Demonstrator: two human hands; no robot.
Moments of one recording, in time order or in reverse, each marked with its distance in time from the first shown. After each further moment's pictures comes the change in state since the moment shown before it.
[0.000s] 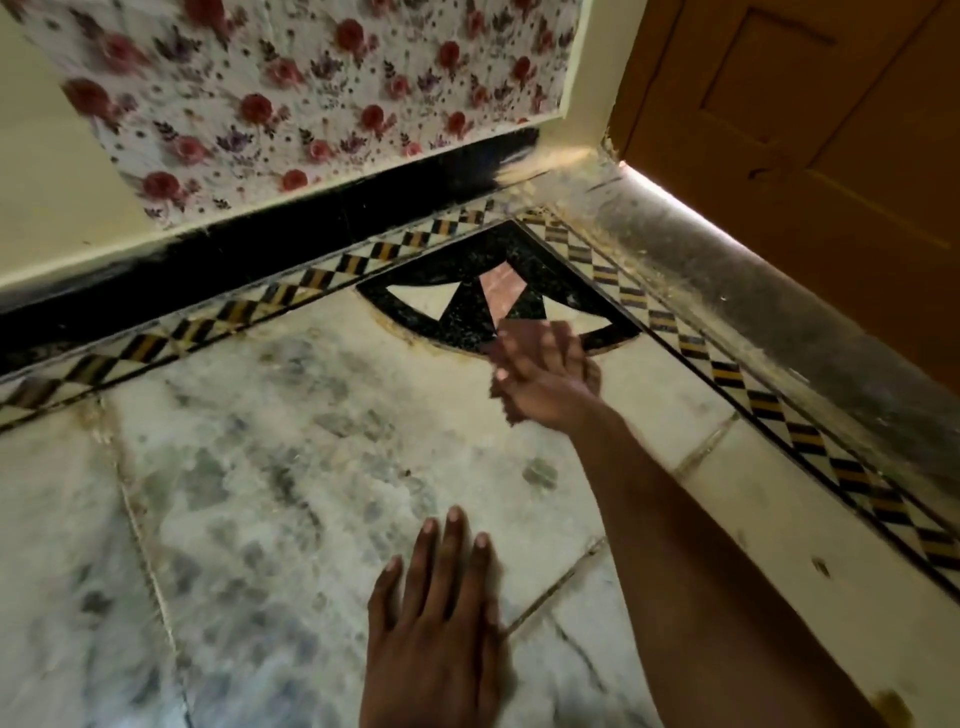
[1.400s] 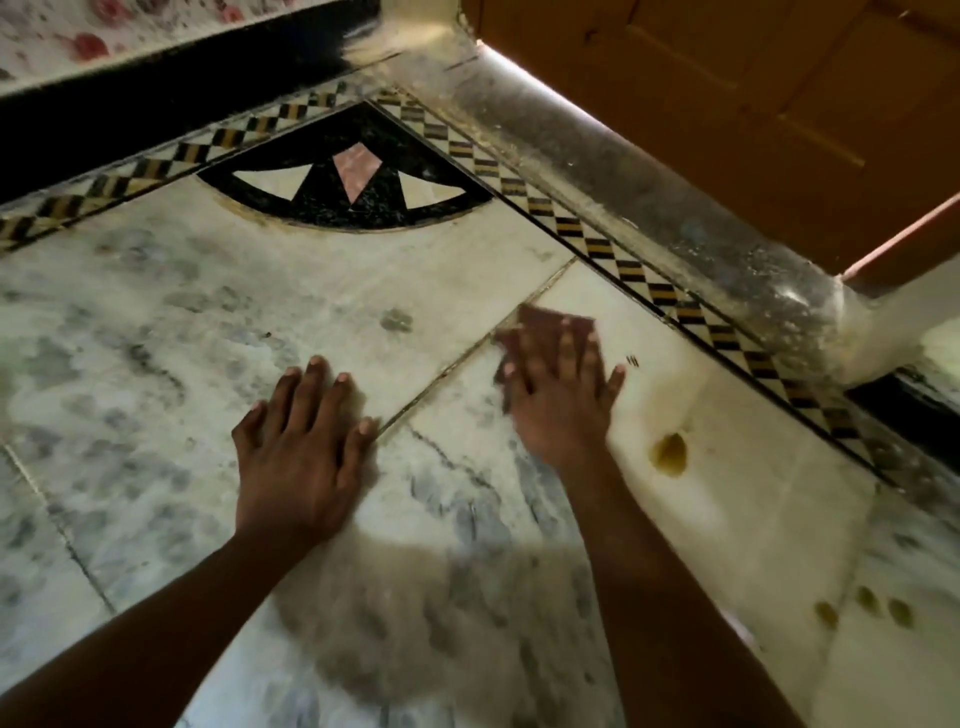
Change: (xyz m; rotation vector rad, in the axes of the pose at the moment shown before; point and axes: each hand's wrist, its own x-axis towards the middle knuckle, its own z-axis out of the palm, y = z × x) left_hand -0.001 0.005 -0.018 -0.067 -0.152 0.003; right_hand -0.226 0.138 0.062 -0.011 0.261 0.289
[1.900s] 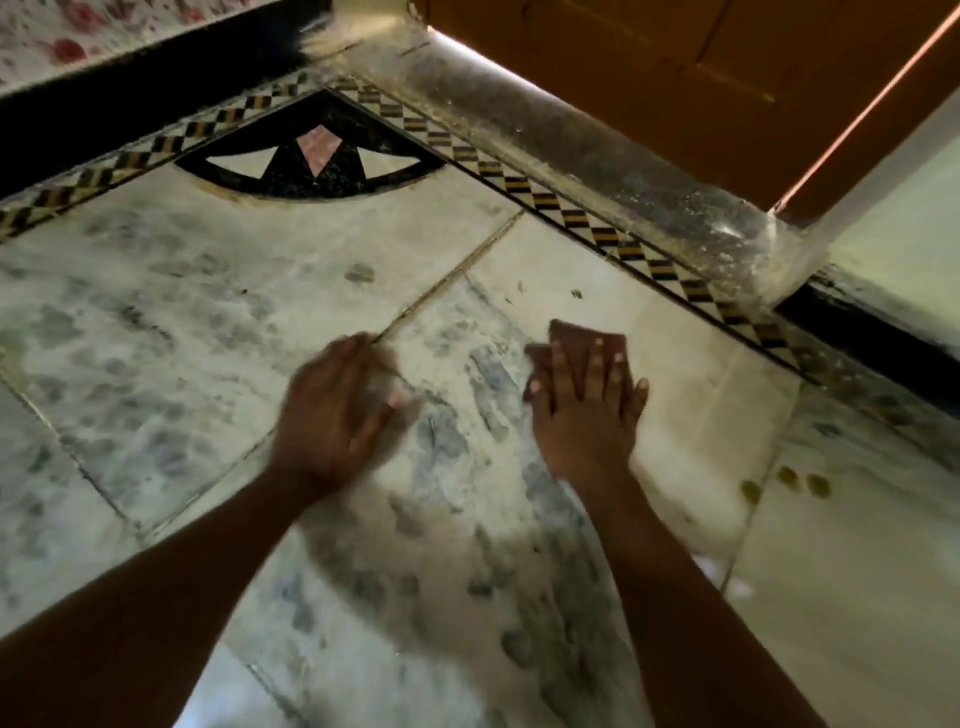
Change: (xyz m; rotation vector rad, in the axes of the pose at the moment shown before) left_hand -0.034 0.040 -0.004 -0.187 0.018 0.298; right_hand -0.115 0.084 0.002 -0.016 0.098 0.117
